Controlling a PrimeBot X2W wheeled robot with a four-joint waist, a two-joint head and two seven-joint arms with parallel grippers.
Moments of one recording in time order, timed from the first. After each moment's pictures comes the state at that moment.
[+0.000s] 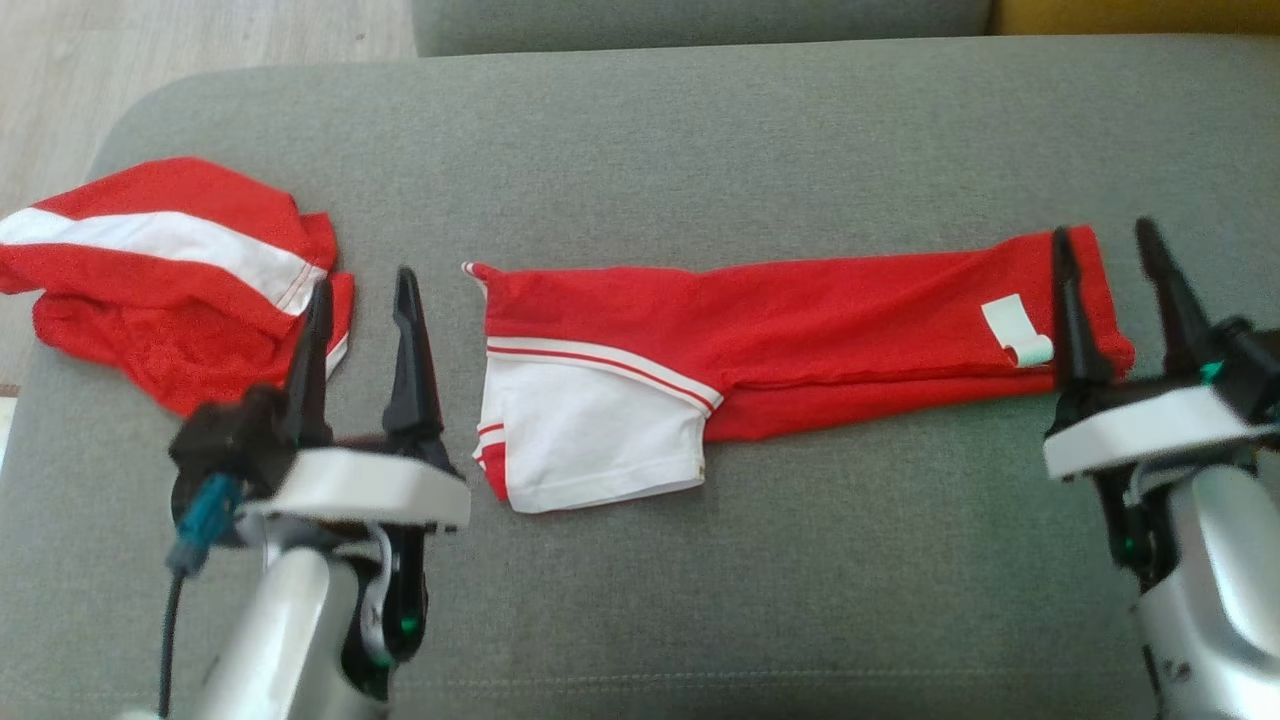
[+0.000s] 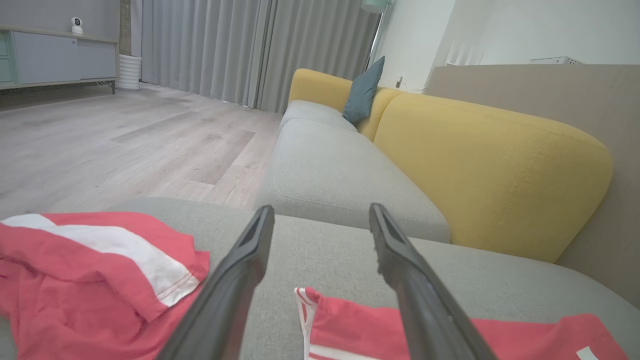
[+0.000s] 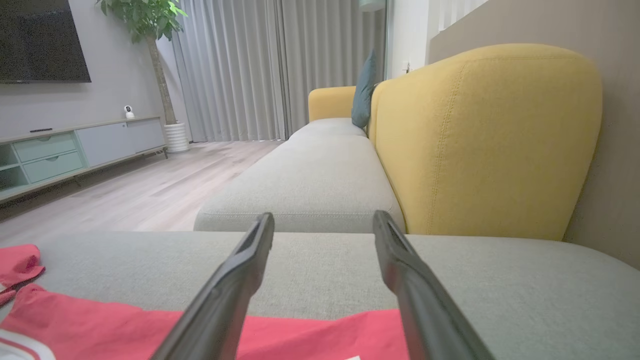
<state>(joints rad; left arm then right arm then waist) -0.19 0.14 -0.34 0.05 -0.43 0.25 -0.26 -0.31 -0.23 0.08 0.37 0.26 0.12 -0.24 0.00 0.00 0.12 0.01</state>
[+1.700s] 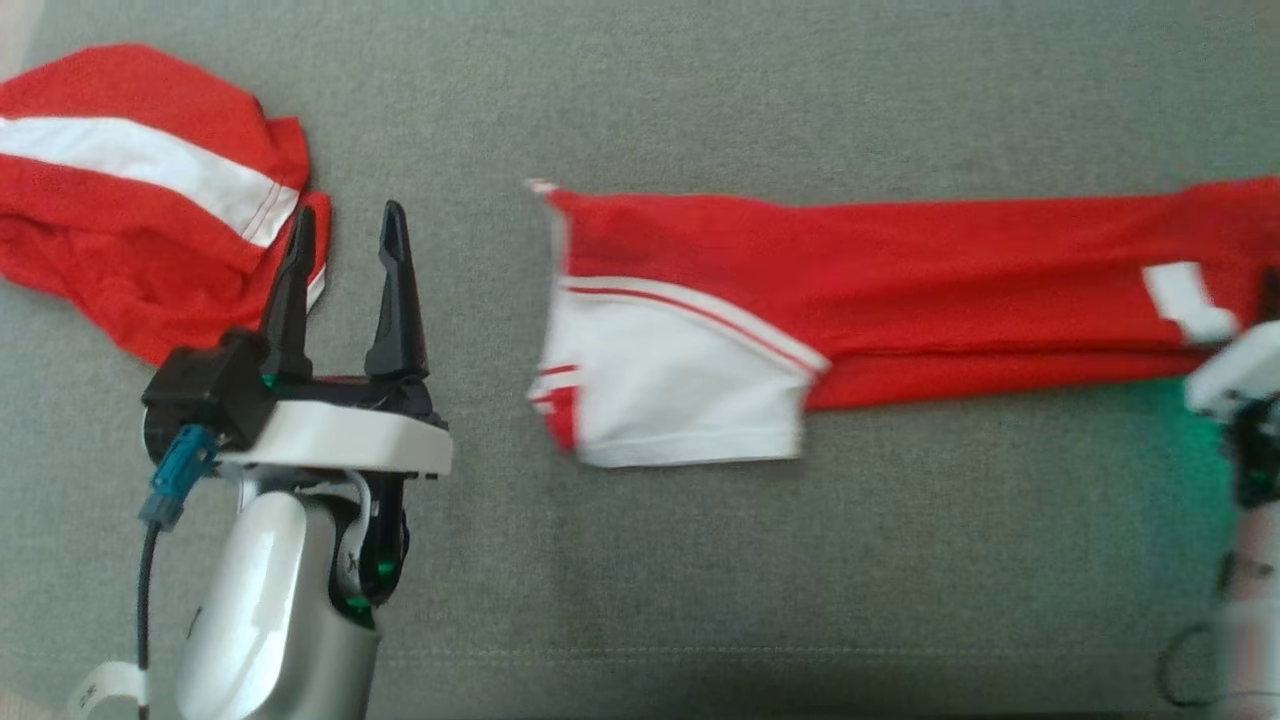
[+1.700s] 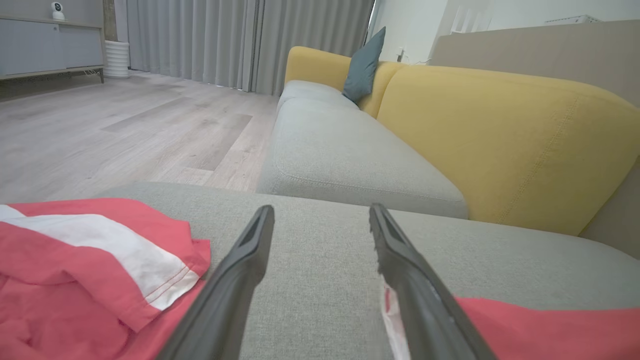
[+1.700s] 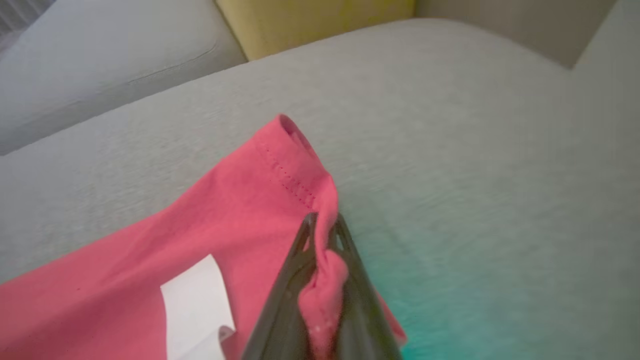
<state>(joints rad) -0.27 0.04 -0.18 0.11 -0.27 0.05 -0.26 -0.53 -0.08 -0.52 0.61 0.05 0.12 0.17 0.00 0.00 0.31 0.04</state>
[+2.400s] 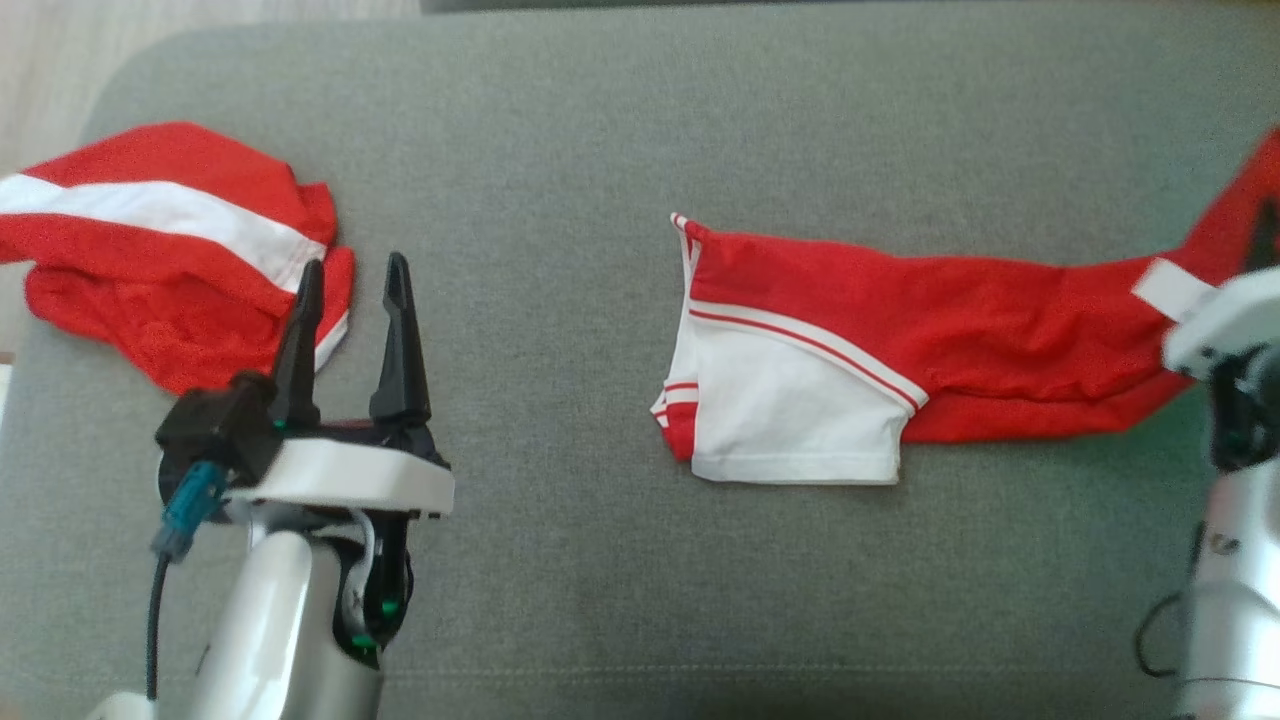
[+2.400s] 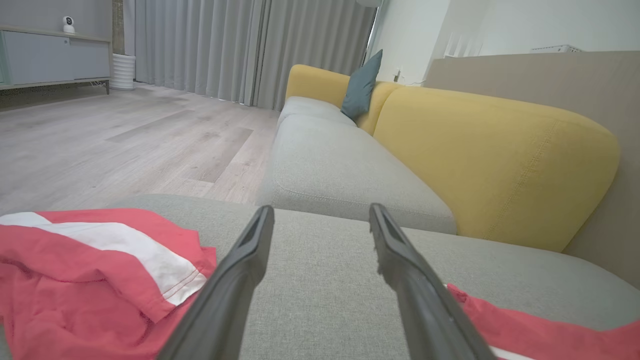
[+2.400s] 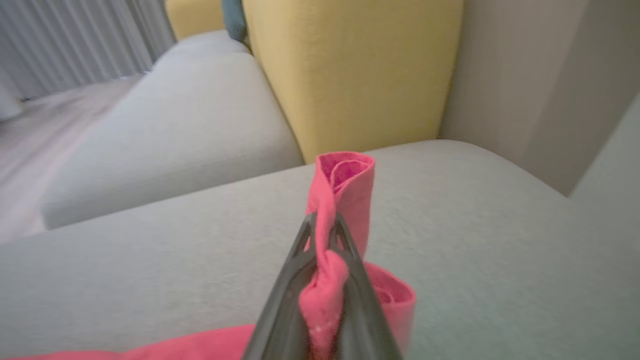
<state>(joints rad) -0.22 0.04 -0.18 0.13 -0.29 0.06 -0.26 -0.54 -0.05 -0.50 0.47 -0.11 0.12 0.16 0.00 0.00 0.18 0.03</state>
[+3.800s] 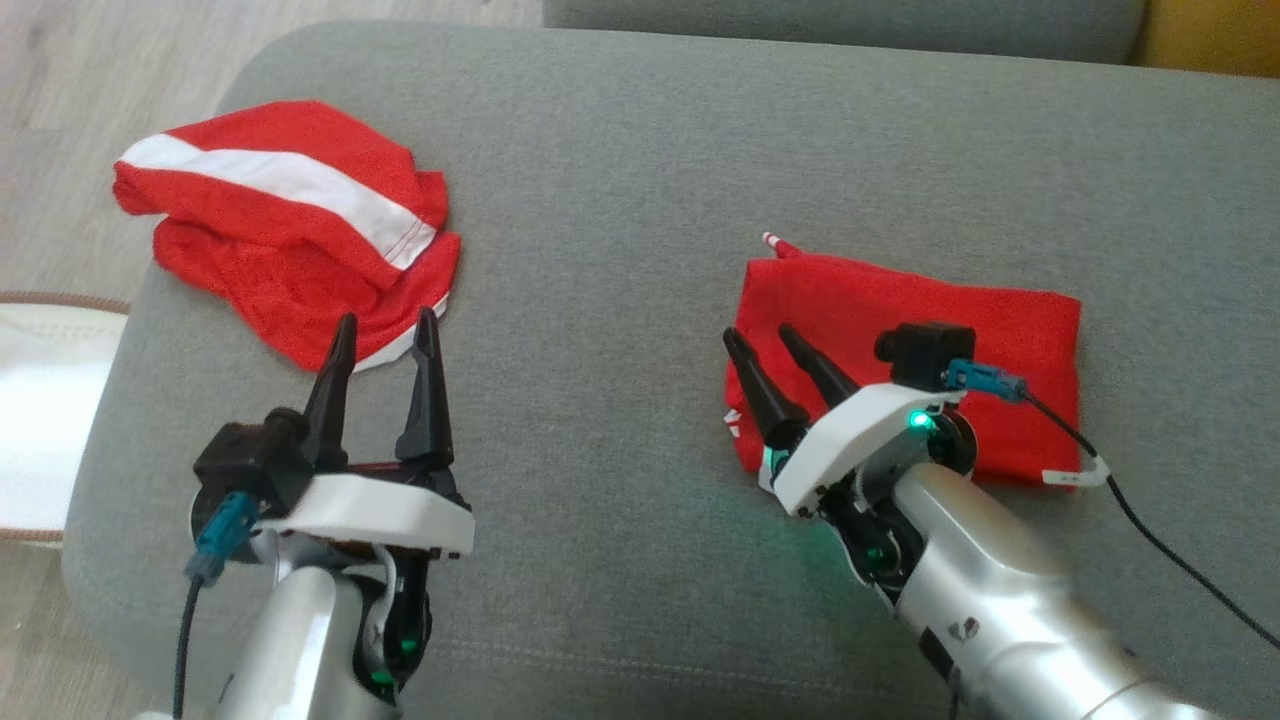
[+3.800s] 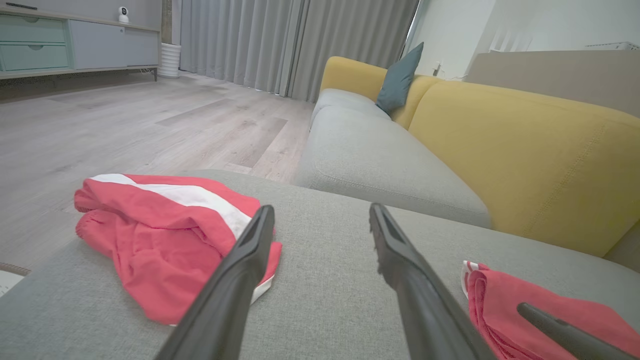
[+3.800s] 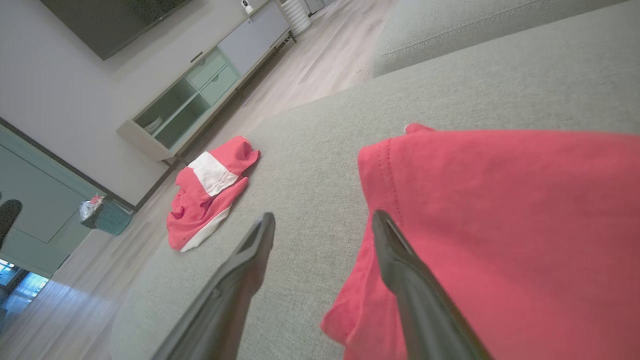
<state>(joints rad) -0.16 0.04 -0.22 0.16 -0.32 0.07 -0.26 -0.58 -0.06 0.70 0.82 0.87 0.12 -0.15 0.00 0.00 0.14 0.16</state>
